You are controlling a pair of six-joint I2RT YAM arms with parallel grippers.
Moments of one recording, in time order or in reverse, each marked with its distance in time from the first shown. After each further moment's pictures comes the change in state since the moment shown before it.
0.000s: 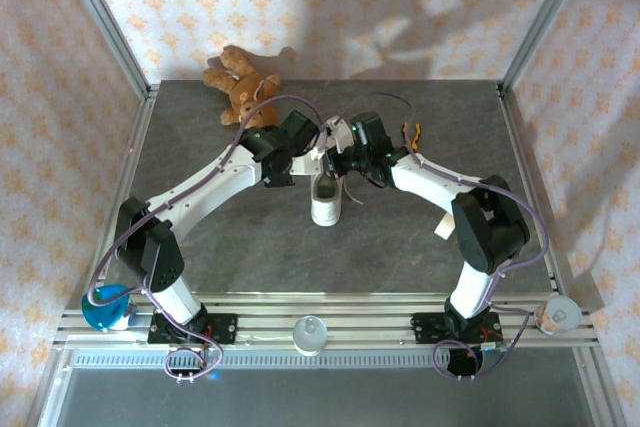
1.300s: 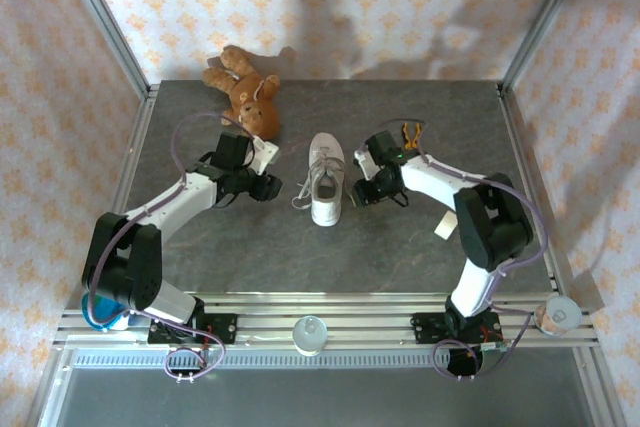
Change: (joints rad) left arm 0.359 -0.178 -0.581 0.648 0.654 -0.688; right arm -0.071 0.023 -0.066 -0.502 0.242 -0.020
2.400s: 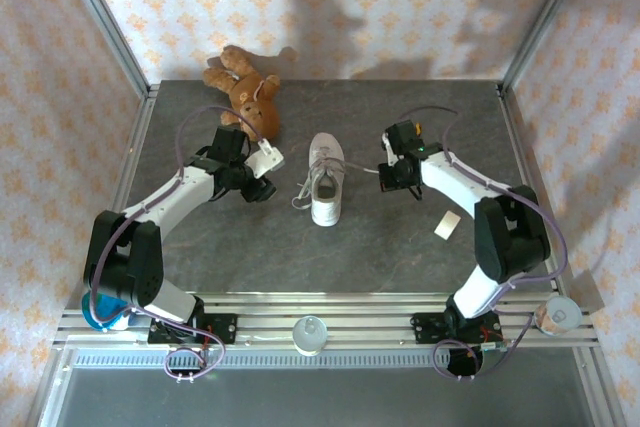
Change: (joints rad) left arm 0.034 0.011 0.055 -0.125 0.043 0.490; right arm -0.112 -0.137 -0.005 -0.013 0.191 0.133
